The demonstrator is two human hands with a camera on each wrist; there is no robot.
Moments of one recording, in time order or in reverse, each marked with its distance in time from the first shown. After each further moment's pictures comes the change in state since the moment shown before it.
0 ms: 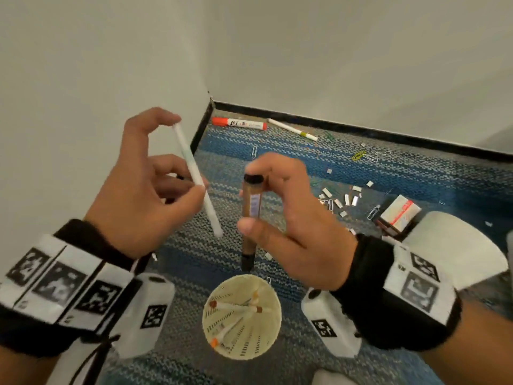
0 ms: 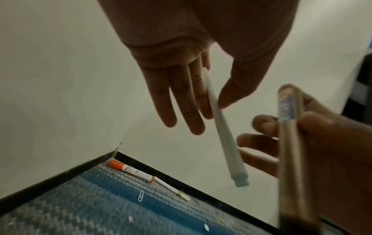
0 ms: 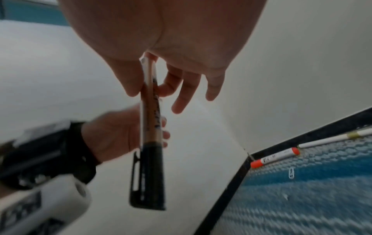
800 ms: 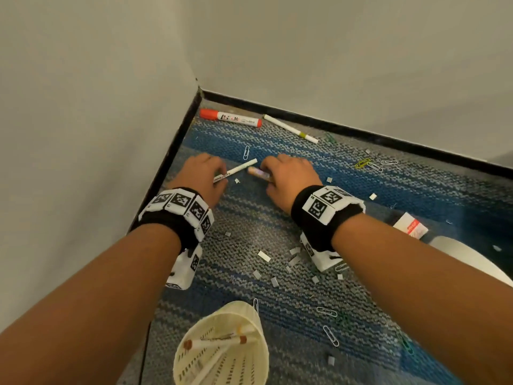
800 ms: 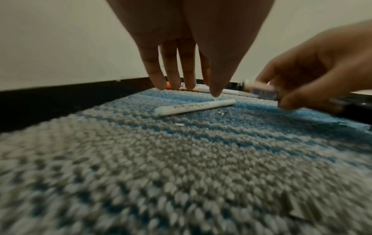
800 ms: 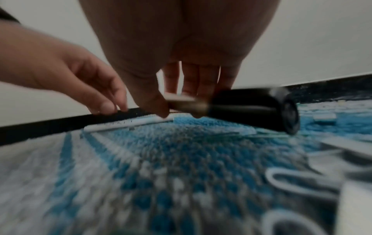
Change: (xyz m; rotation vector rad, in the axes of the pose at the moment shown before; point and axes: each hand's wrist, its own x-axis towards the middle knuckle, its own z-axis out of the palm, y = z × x) left_hand 0.109 -0.151 0.077 0.702 -0.111 -0.158; right_hand 0.070 0.162 -0.022 -0.883 -0.333 0.538
